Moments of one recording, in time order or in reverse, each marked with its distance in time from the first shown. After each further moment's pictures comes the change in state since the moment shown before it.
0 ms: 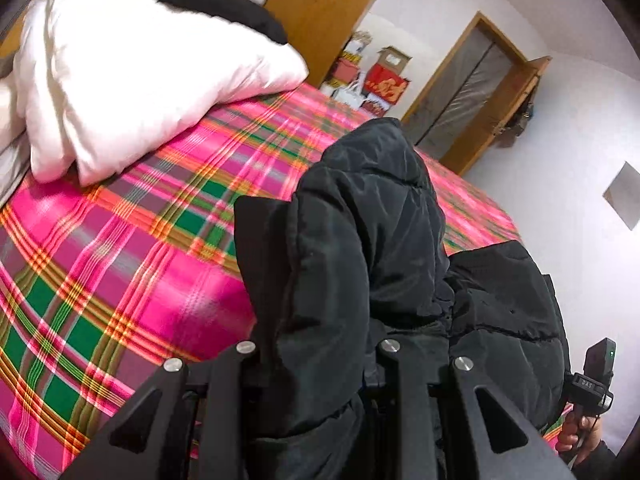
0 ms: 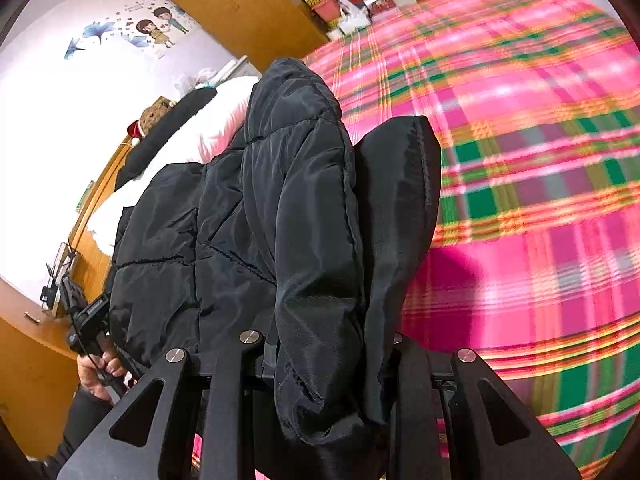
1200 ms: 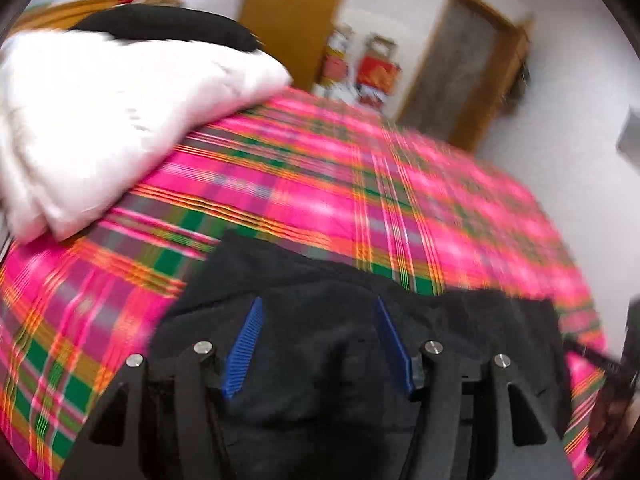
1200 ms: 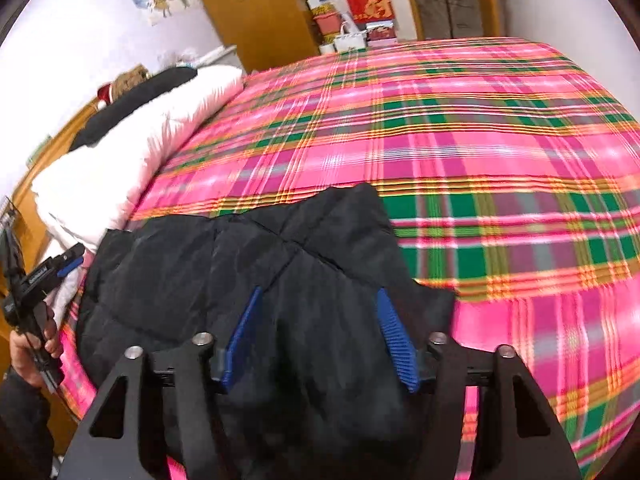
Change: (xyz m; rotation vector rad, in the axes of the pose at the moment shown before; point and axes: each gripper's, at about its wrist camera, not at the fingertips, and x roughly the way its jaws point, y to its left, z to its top) left arm 0.065 -0.053 0.016 0.199 0.003 0.098; right arm 0.048 0.053 0.031 -0.229 -0.059 -0.289
